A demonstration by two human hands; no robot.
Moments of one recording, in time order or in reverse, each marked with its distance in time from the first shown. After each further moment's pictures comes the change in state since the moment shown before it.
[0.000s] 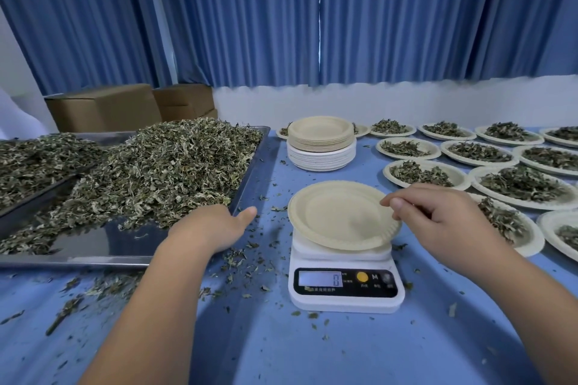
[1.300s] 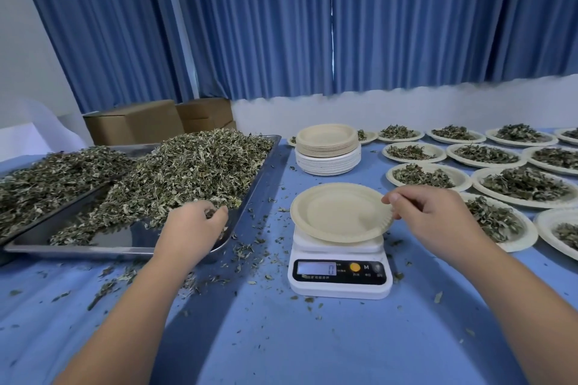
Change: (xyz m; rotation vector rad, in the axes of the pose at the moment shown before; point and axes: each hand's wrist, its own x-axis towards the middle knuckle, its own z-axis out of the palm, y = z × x) left_hand -0.033 -0.031 0.003 -0.309 0.570 0.070; right_hand 0.000 0.022 -0.001 0.116 0.018 0.081
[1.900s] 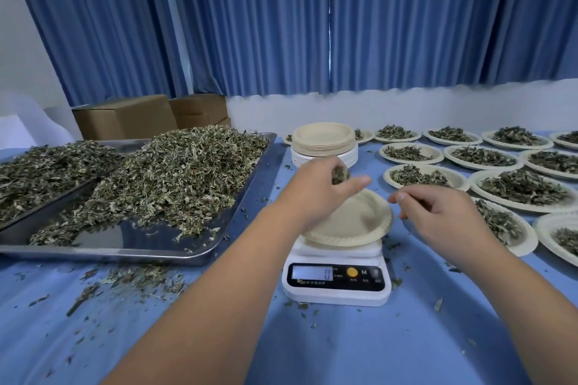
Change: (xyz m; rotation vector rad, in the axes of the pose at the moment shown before) left_hand 0.000 0.158 0.049 -0.364 -0.292 0.471; right_hand 0.000 -0.002 -0.005 -0.015 0.051 0.027
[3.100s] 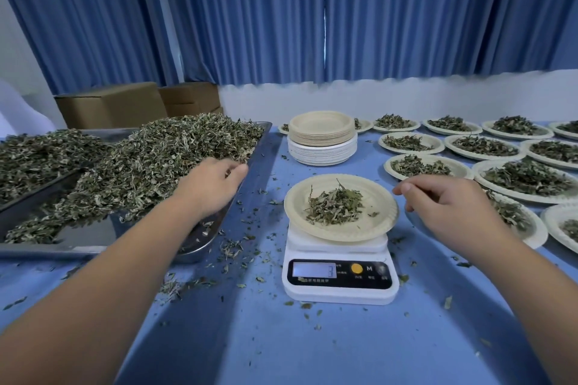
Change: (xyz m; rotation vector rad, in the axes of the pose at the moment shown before) left_hand -0.011 -0.122 -0.080 0.389 -0.001 -0.327; right_hand 0.005 -0.001 0.000 -0.019 -0.024 0.031
